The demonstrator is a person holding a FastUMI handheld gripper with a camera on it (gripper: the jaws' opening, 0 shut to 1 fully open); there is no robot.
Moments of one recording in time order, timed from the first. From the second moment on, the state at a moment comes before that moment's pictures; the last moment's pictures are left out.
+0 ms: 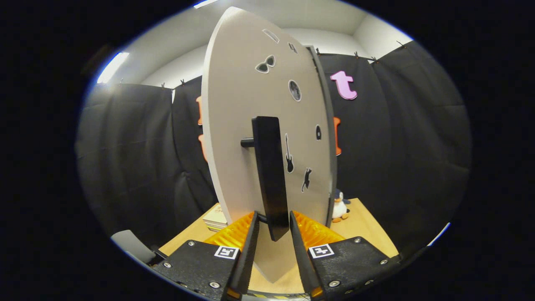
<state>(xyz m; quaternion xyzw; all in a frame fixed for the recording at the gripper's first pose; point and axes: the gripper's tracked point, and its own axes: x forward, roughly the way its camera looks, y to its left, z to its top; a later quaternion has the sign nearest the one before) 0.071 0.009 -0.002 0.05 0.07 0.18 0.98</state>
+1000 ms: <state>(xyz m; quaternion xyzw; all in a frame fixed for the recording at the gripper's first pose) 0.179 0.168 0.017 -0.01 -0.01 0.16 0.99</state>
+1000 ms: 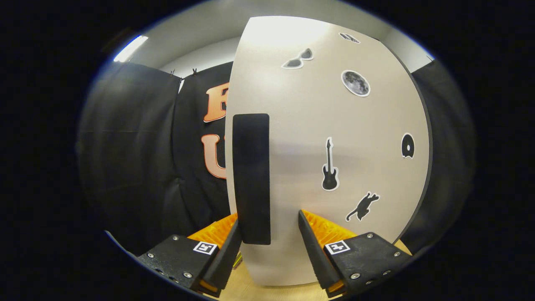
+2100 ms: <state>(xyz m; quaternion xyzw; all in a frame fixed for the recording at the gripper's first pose) 0.163 0.166 0.023 -0.01 -0.01 0.10 0.99</state>
